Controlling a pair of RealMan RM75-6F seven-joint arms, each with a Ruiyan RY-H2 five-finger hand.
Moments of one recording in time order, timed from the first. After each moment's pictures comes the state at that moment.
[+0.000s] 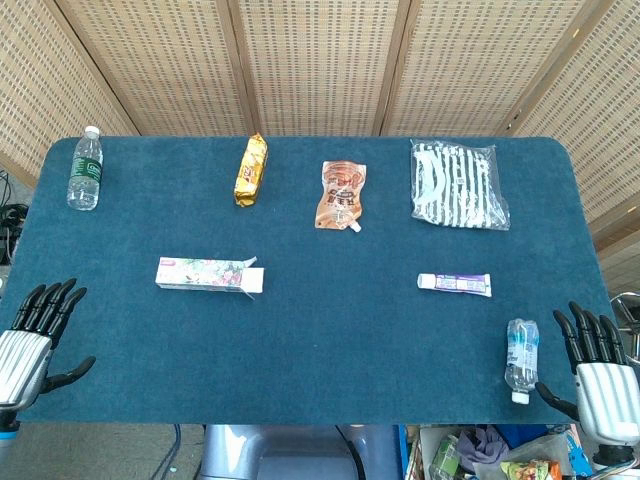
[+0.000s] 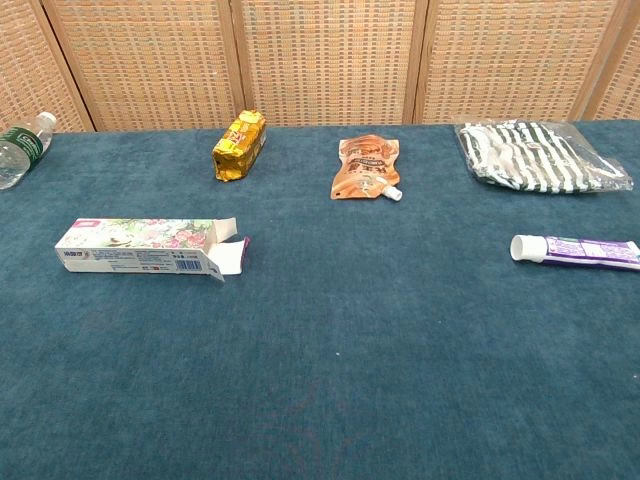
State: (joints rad) left arm -0.09 -1.09 0.04 -1.64 1.71 1.58 0.00; right arm -0.06 -1.12 0.02 -1.75 -1.64 1.64 -0.16
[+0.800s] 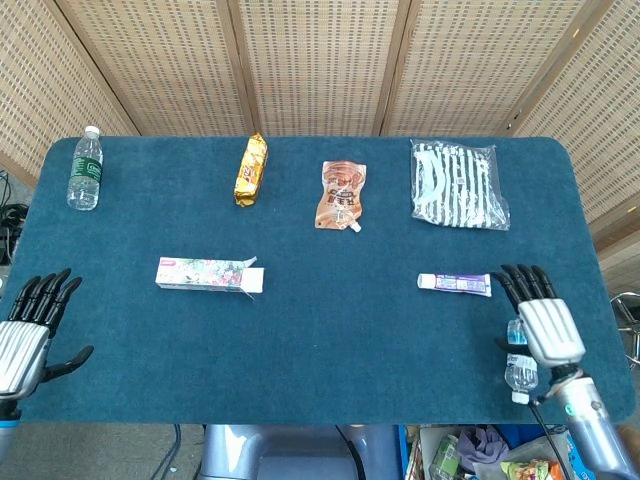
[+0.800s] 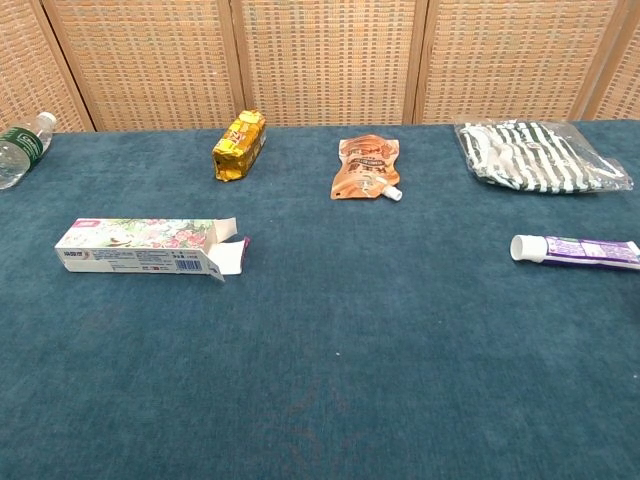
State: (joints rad) left arm -0.10 -1.11 0.00 -1.65 1.64 1.55 0.03; right arm 0.26 -1.18 0.16 -1.57 -1.47 1.18 -0.05
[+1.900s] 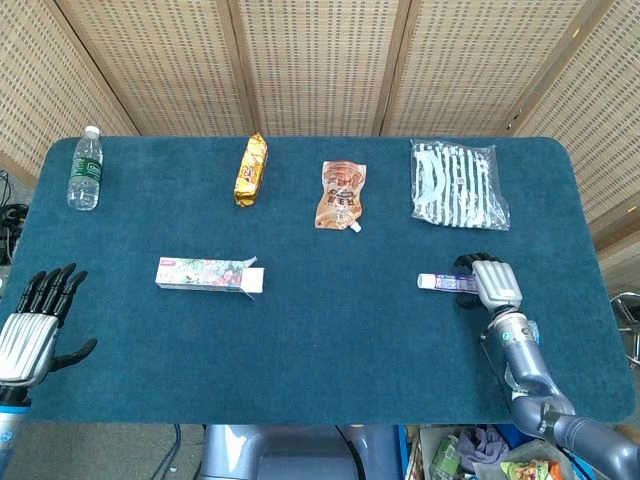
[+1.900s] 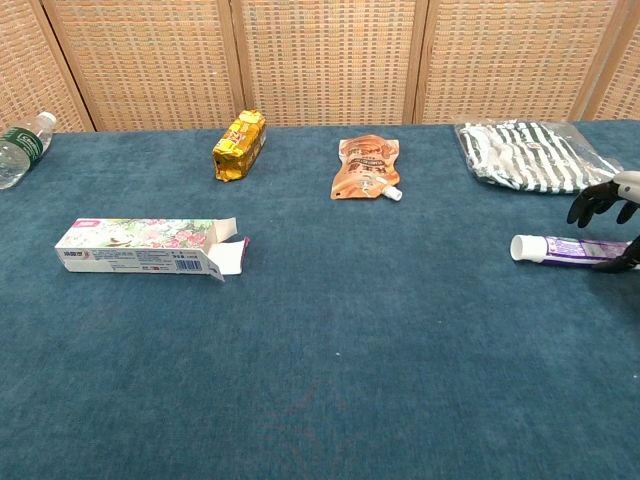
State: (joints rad) left arm -0.13 -1.14 -0.03 -1.63 1.57 1.48 0.08; right arm 0.53 -1.56 0.22 -1.06 -1.19 0.86 0.00
